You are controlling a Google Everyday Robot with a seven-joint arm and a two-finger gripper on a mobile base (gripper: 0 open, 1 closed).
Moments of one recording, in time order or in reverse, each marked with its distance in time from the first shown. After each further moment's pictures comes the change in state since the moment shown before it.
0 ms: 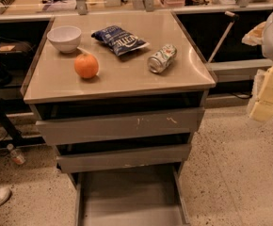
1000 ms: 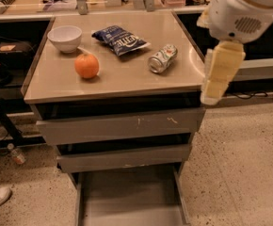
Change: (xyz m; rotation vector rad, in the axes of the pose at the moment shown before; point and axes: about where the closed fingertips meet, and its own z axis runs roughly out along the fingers) arm -0.081 -0.020 0.006 0.006 -0.015 -0.131
